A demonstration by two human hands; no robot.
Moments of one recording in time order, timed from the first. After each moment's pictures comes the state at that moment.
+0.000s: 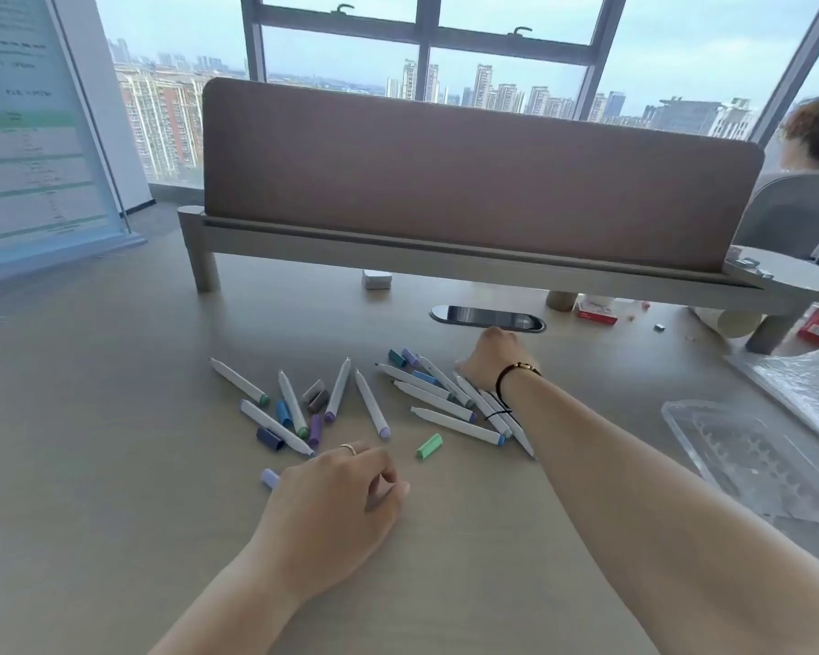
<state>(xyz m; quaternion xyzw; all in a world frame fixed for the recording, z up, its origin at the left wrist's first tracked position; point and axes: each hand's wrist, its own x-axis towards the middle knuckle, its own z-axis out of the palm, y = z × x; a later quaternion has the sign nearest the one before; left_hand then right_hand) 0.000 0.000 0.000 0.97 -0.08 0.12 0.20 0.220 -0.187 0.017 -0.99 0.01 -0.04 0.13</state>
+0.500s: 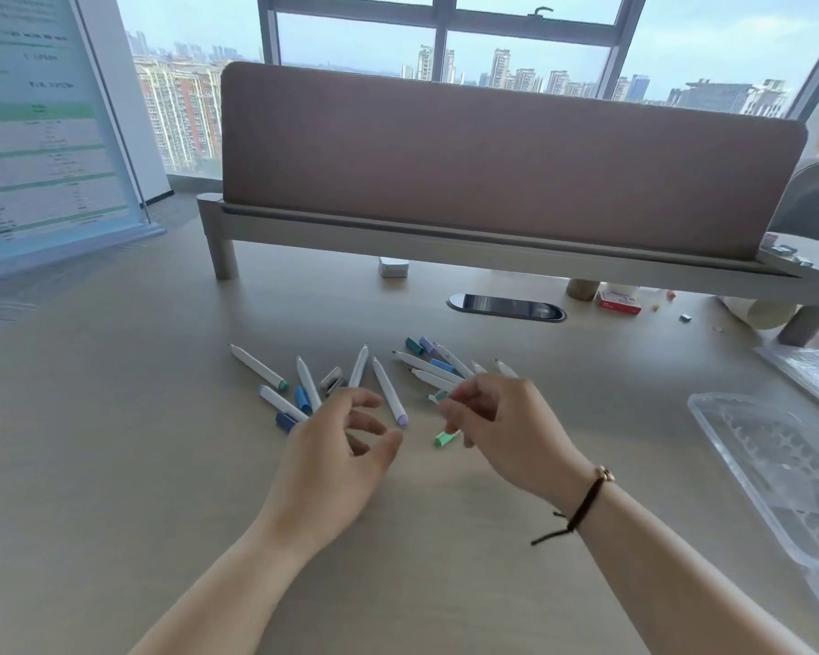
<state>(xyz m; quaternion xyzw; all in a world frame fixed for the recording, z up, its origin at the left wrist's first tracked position) 0.007 0.009 0.011 0.84 0.06 0.12 0.52 0.071 -0.180 0.031 -0.87 -0.14 0.02 0.47</state>
